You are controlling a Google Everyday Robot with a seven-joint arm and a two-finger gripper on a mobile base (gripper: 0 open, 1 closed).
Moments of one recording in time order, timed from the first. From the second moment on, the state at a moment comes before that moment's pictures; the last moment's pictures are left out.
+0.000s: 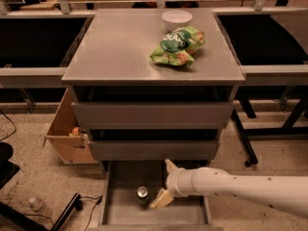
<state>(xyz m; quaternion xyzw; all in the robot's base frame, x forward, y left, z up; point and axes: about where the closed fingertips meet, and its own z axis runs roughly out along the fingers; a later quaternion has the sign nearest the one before) 0.513 -0.024 0.438 -0.54 0.75 0.16 0.34</state>
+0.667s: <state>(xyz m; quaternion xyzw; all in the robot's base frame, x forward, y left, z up) 0.461 -0.118 0.566 -0.41 0.83 0.08 0.37</state>
